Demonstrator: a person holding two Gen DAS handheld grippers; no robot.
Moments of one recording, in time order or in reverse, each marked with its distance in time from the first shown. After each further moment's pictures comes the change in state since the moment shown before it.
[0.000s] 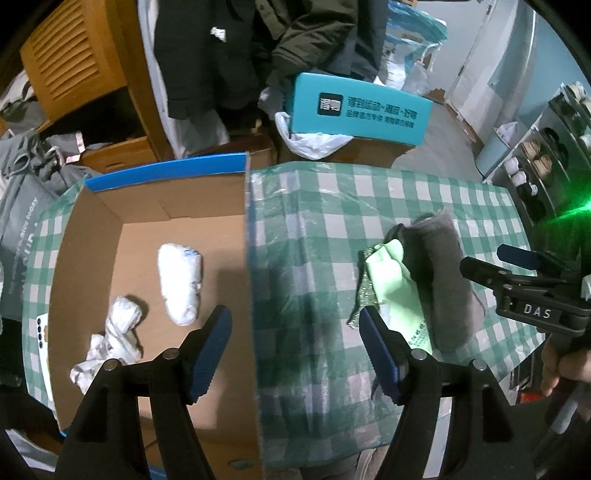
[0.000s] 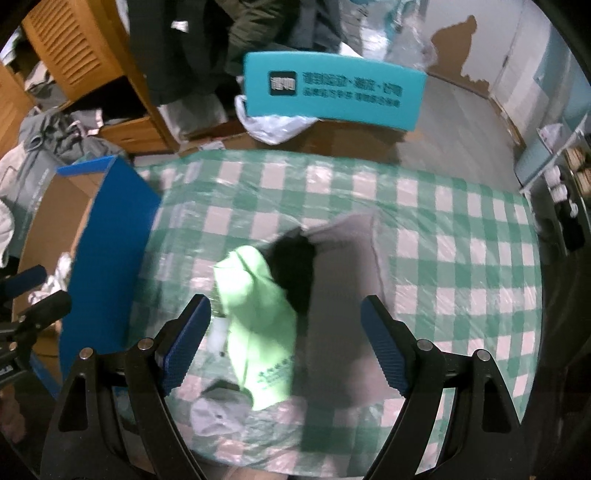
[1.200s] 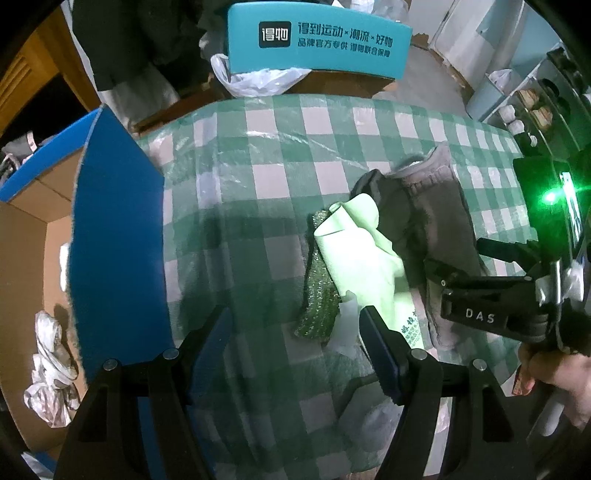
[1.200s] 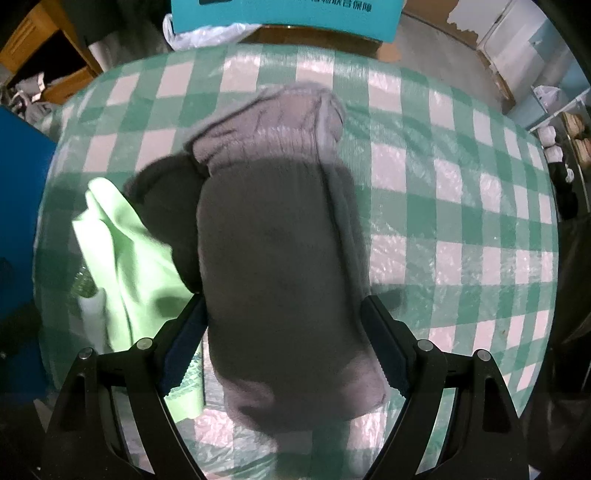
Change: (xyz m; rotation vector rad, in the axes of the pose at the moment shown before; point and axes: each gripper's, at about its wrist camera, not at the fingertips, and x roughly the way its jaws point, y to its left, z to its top) left arm 0.092 -0.062 0.008 0.091 0.197 -0.038; right arm 0.106 -0.049 -0.022 0.036 0.234 -0.114
